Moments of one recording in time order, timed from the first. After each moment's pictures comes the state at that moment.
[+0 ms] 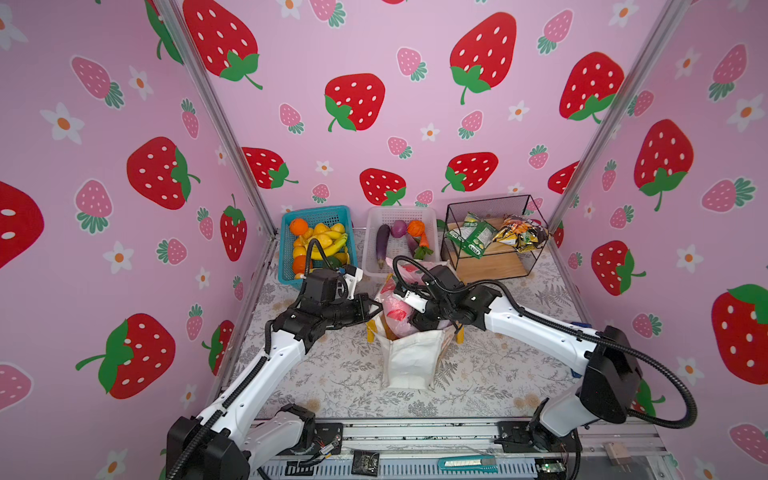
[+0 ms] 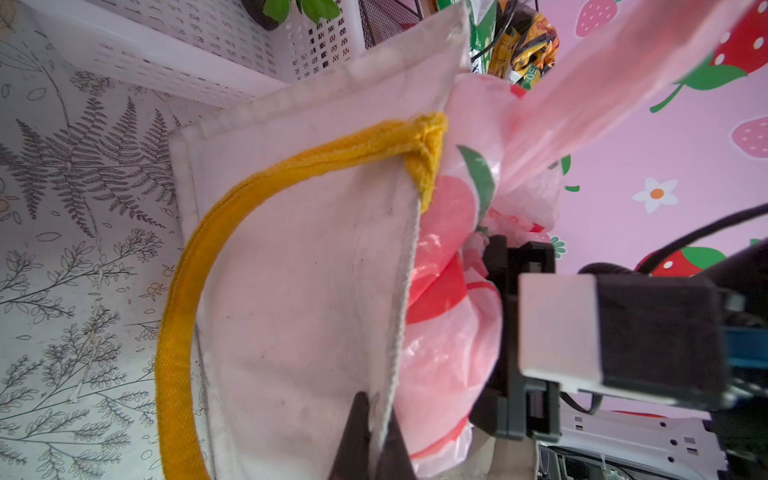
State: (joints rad) left arm -0.33 1.09 0.87 -0.43 0.62 -0.61; right arm 0.93 1.58 1.23 -0.53 -0.13 -0.34
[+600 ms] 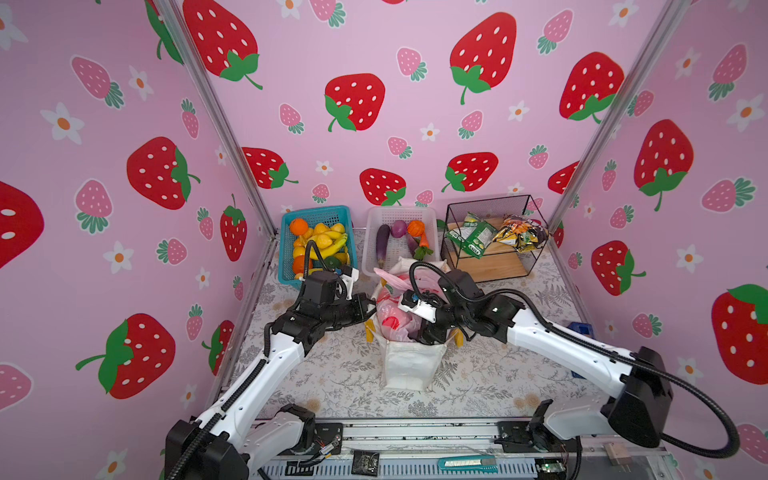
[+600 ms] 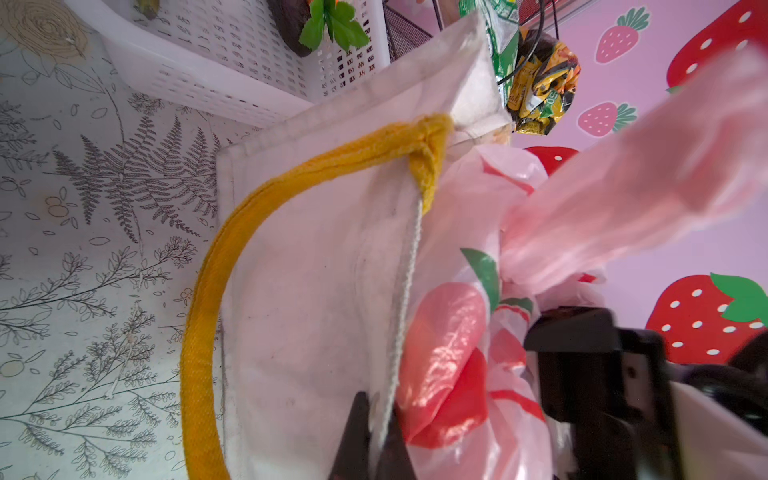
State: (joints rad) left arm -0.33 1.07 0.84 -0.42 0.53 -0.62; right arm 0.95 1.35 1.13 -0.48 -0.37 -0.40
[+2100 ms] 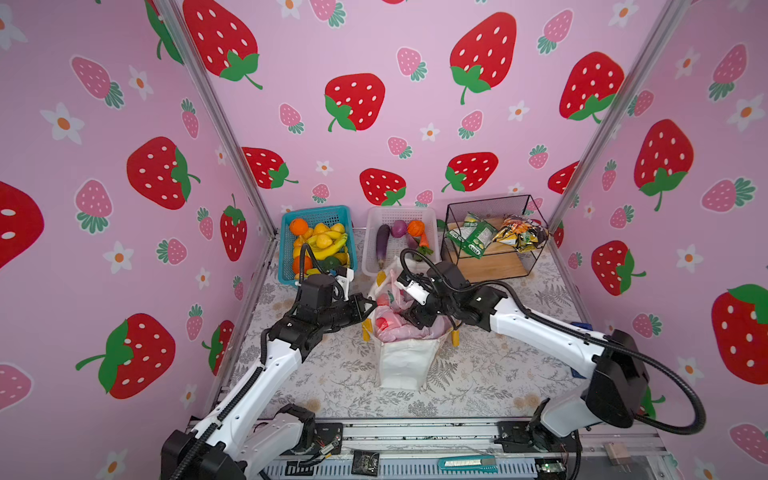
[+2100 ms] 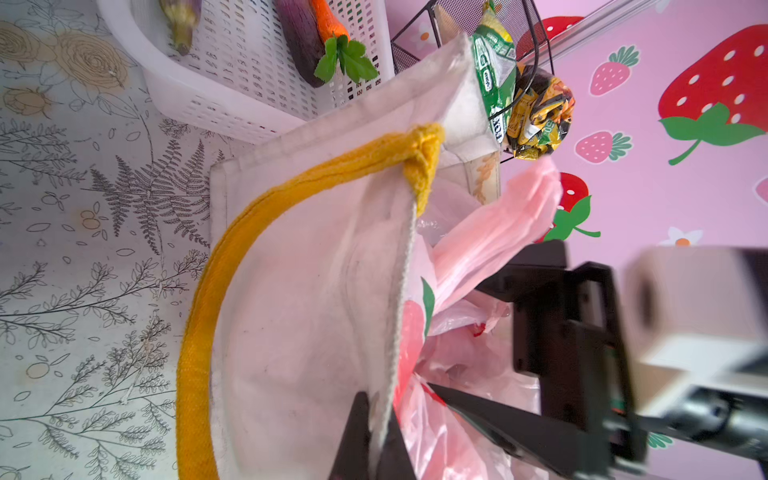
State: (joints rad) left arm -0.32 1.02 0.80 -0.37 0.49 -0.67; right arm 0.93 1.48 1.22 -0.41 -0.18 -0.21
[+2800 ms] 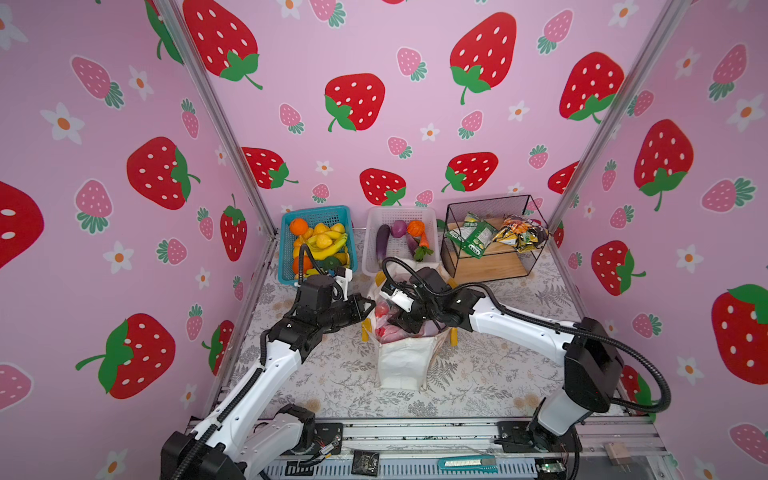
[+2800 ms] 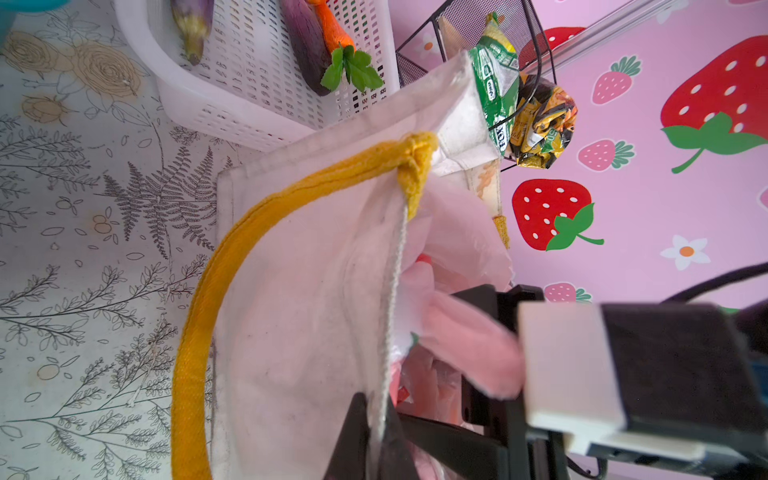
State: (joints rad) left arm -0.32 1.01 0.79 -0.36 0.47 -0.67; right arm 0.98 1.63 1.25 -0.38 -0.21 -0.20
